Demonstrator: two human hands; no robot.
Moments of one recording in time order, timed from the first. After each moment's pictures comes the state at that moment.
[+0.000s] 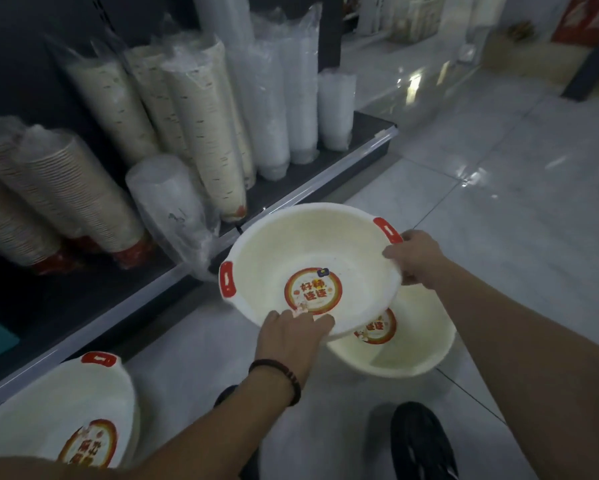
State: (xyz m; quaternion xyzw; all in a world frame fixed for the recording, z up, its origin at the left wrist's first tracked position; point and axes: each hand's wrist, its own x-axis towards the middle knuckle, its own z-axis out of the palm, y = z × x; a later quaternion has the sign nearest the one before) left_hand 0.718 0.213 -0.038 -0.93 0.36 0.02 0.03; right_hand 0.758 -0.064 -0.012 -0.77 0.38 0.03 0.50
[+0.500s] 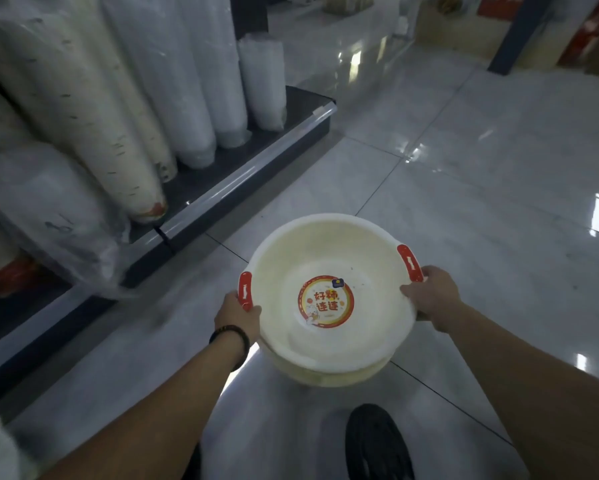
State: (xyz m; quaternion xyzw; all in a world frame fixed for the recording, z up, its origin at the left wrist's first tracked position) left_hand 0.810 0.134 -0.135 -0.88 -0.10 0.24 -0.40; right_hand 0.677 -0.177 -0.116 -0.71 0.52 -0.01 0.46
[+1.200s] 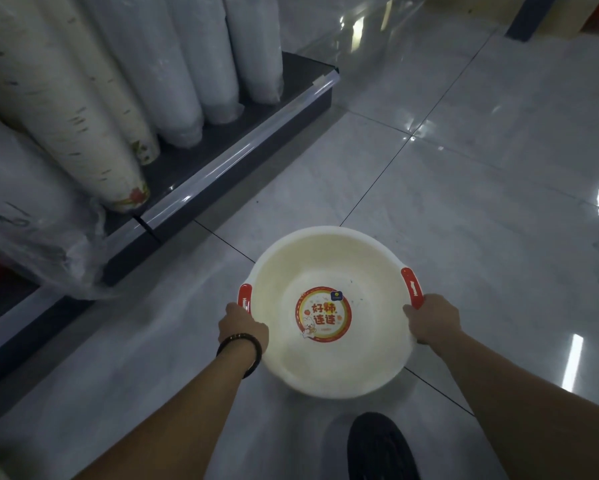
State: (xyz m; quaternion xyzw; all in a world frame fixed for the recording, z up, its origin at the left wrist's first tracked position) left_hand 0.827 0.106 -0.194 -0.92 -0.13 0.26 -0.27; right_hand 0.684 -0.178 -0.207 -0.77 0.55 0.09 0.31
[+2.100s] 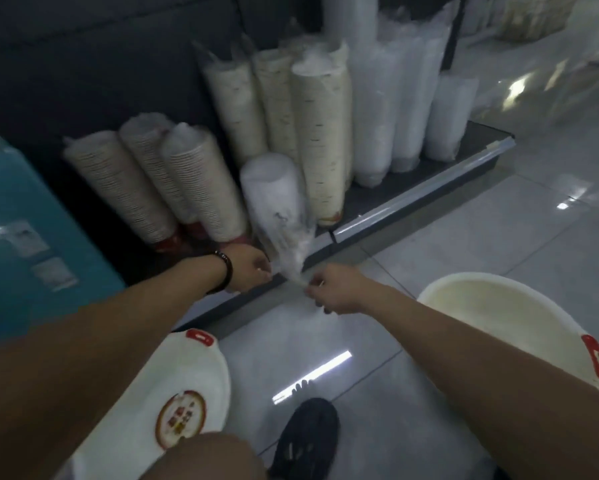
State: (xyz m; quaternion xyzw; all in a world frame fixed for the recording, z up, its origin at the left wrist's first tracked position) left_hand 0.904 0.425 0.071 -0.96 0.09 0.27 -0.07; right_hand 0.854 0.216 0.002 -0.91 -0.02 0.22 0.35
